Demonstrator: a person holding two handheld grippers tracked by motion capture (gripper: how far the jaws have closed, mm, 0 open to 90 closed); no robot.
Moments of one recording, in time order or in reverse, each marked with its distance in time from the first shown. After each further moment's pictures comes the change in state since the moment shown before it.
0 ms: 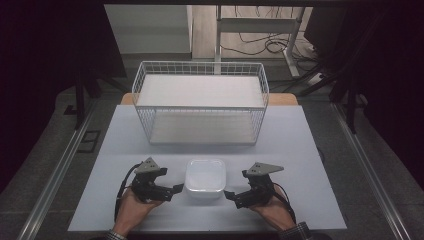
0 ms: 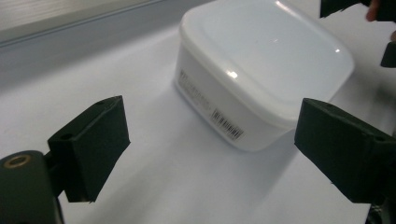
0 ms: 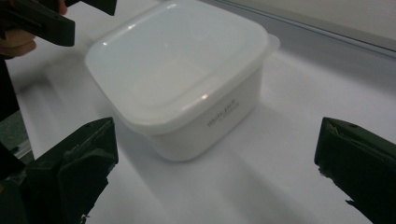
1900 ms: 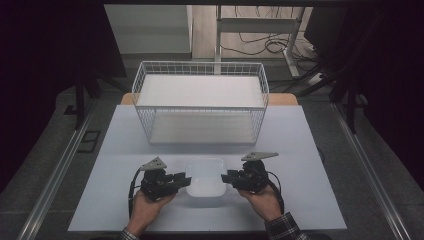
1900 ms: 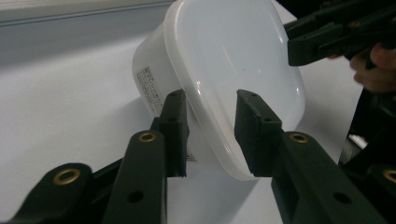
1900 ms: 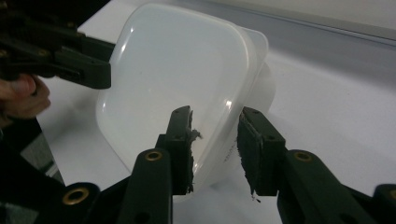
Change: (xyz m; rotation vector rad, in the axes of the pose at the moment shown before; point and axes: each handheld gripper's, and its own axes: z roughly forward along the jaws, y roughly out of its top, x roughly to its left) left arm -0.013 0.005 0.014 -0.056 -0.096 -0.138; right arm -0.001 0.030 0.007 0.048 0.023 0.179
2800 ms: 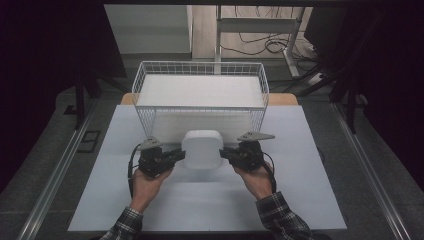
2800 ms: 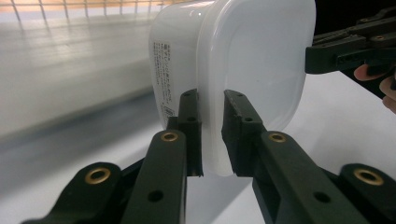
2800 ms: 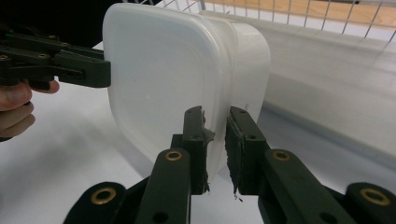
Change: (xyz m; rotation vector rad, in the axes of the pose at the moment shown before) left arm 0.027 0.053 0.002 -0.106 0.140 0.058; right arm -0.008 0.054 0.012 -0.130 -0.100 -0.085
